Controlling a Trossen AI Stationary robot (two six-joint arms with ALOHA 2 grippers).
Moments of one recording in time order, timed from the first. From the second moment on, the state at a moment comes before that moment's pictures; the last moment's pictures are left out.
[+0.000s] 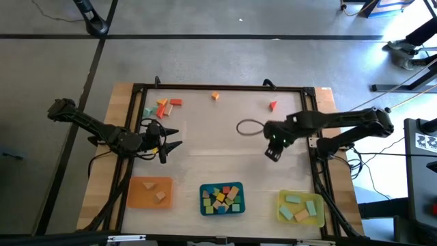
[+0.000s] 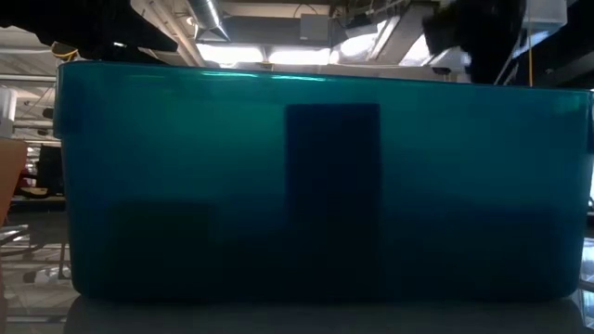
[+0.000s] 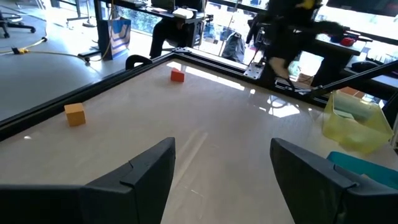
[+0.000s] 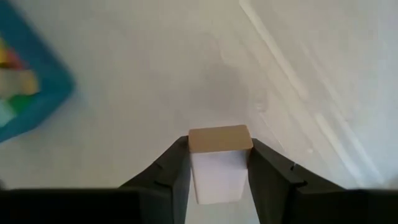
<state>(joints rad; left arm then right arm) -0.41 0.66 0.37 0.01 -0.76 -0.39 0.07 1.28 1.14 -1.15 -0.03 0.64</state>
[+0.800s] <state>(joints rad) -0.41 0.66 0.37 0.01 -0.76 -0.38 0.91 1.32 1.20 -1.14 0.22 1.64</state>
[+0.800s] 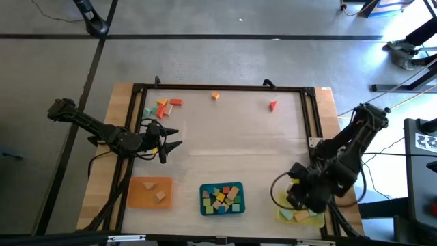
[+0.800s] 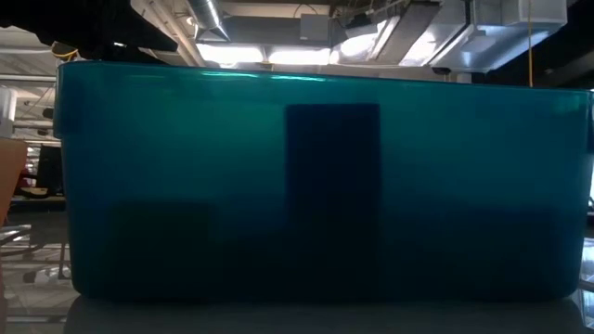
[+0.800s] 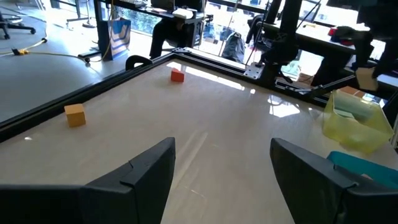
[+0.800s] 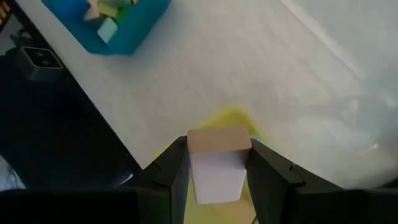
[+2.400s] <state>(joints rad) -0.41 0.66 0.37 0.01 -0.76 -0.37 0.52 1.61 1.20 -1.30 0.41 1.13</state>
